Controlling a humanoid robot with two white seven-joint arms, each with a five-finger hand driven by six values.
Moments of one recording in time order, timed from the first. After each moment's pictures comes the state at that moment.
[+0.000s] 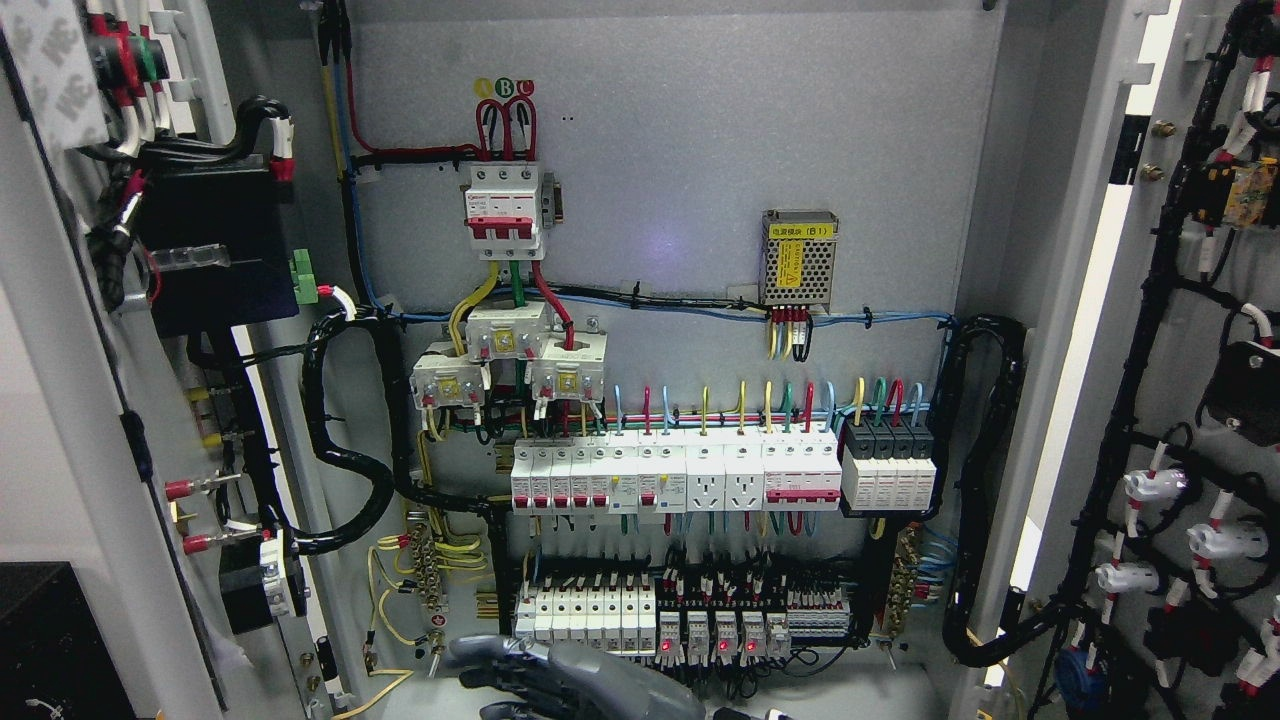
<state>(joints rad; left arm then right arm) 0.00 -0.06 0.00 0.04 0.00 -0.06 0.13 -0.50 -0.09 0.56 -1.71 -0.52 0.33 0.61</state>
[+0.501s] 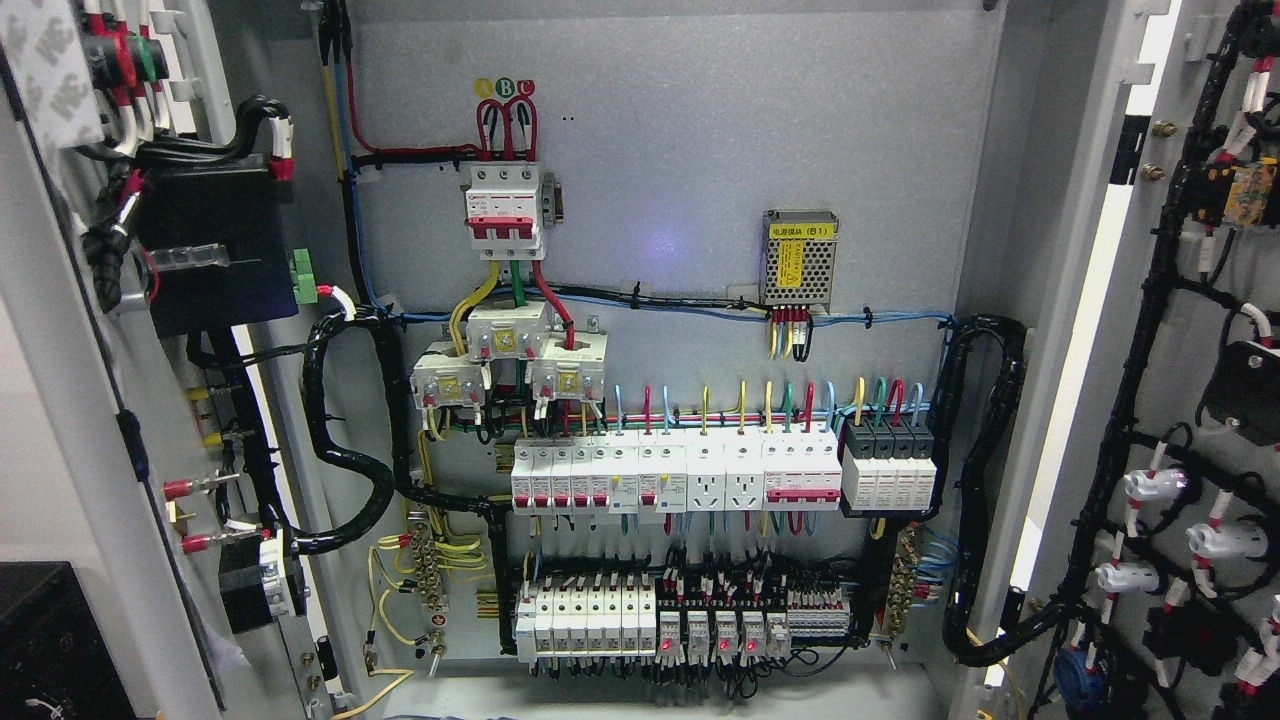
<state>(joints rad) 0.00 -0.06 0.00 0.04 0.00 -0.06 0.13 -0.48 -0.04 0.64 -1.73 -0.51 0.35 0.61</state>
